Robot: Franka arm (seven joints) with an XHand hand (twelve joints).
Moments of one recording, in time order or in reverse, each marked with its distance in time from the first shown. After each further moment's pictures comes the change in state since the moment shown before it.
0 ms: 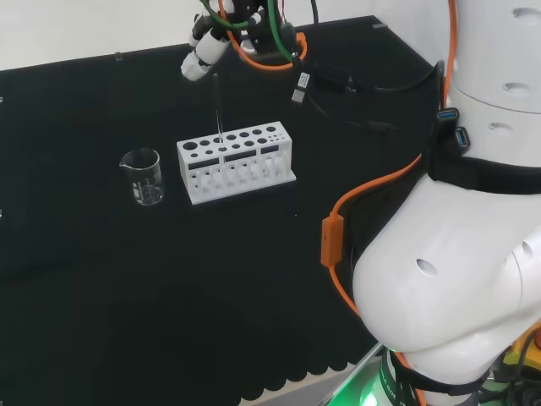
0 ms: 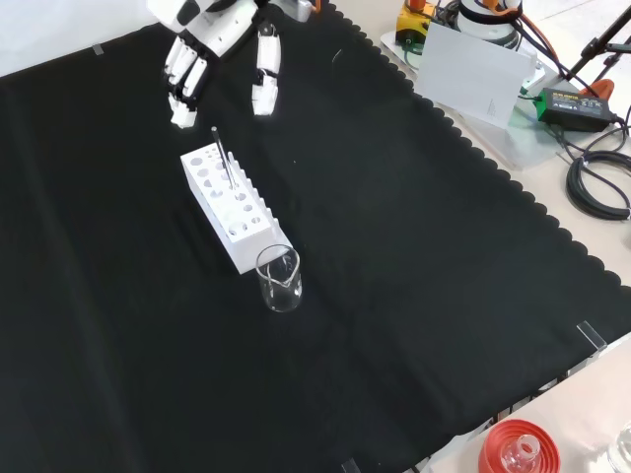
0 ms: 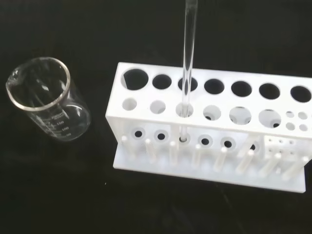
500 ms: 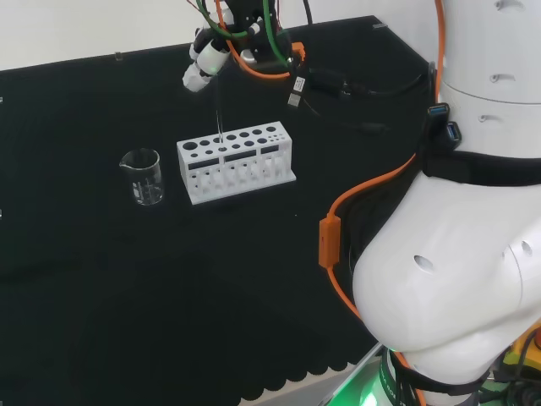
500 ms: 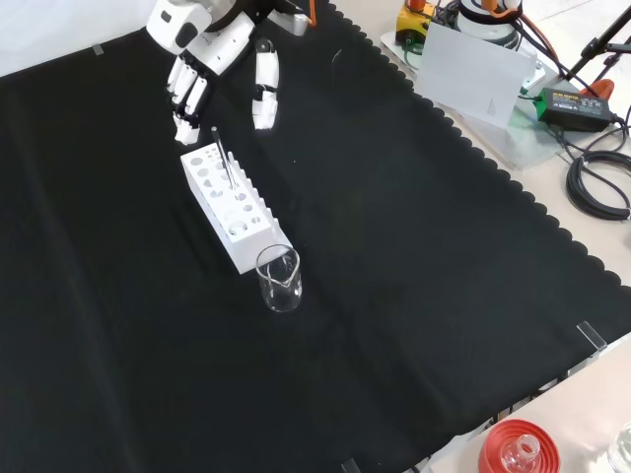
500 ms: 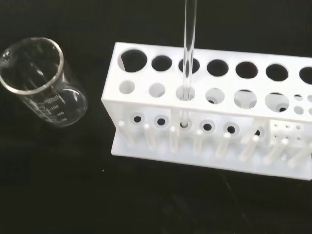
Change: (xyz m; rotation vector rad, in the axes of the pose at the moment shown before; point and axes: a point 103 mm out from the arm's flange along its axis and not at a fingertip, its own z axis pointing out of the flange) arm -0.002 0.012 0.017 0.045 0.004 -0.007
